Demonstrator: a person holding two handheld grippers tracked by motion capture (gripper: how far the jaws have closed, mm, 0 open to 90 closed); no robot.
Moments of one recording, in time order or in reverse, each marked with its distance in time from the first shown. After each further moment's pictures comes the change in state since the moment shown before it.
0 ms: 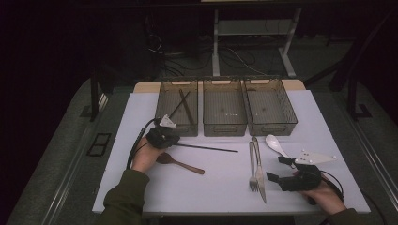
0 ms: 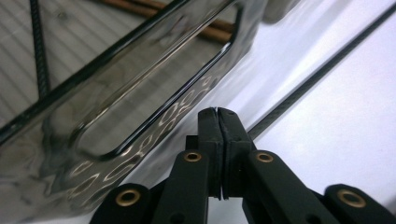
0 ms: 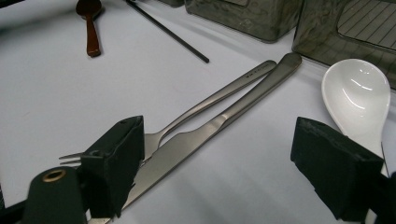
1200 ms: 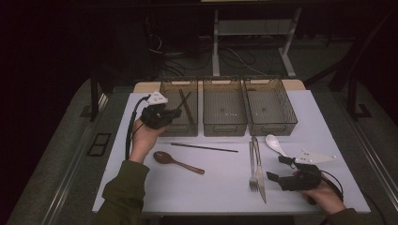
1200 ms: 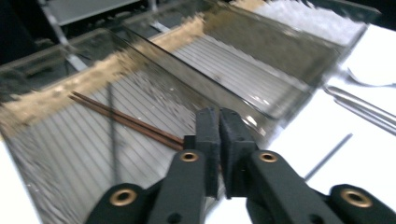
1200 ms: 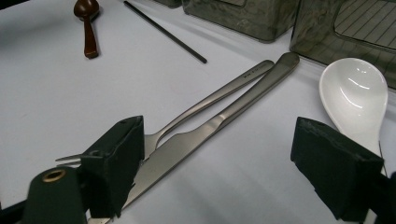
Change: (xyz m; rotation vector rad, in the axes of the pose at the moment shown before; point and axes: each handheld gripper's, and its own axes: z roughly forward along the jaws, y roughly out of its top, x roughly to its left) left arm 0.001 0.051 -0.056 -0.312 0.000 -0.051; right arm -0.001 0.000 0.000 -0.003 -0.005 0.010
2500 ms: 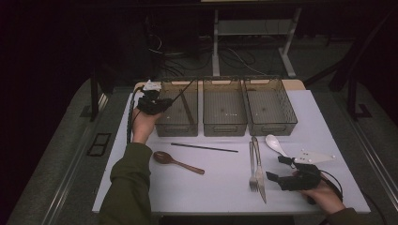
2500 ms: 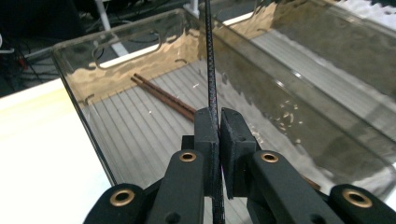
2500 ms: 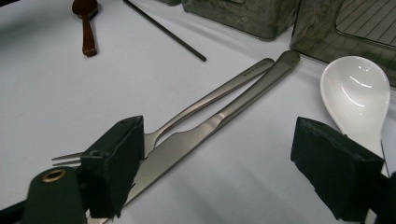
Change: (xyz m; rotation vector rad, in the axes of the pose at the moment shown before) left arm 0.068 0.004 0.032 0.043 0.153 -0.137; right arm -0.001 0.000 0.002 0.005 0.001 -0.002
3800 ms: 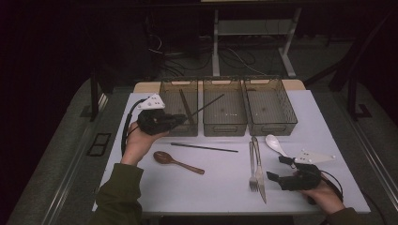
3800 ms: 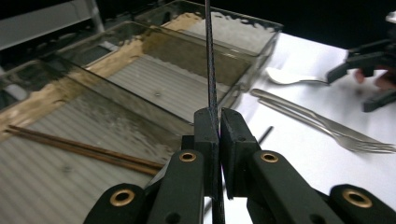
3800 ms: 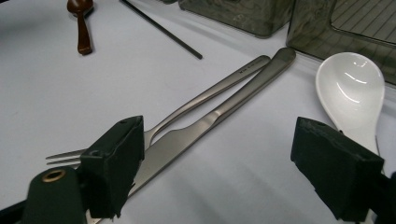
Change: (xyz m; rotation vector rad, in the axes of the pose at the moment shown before) left arm -0.071 -0.003 -0.075 -0.107 -0.317 0.210; right arm -0.001 -0.001 0.000 0.004 -0.011 0.003
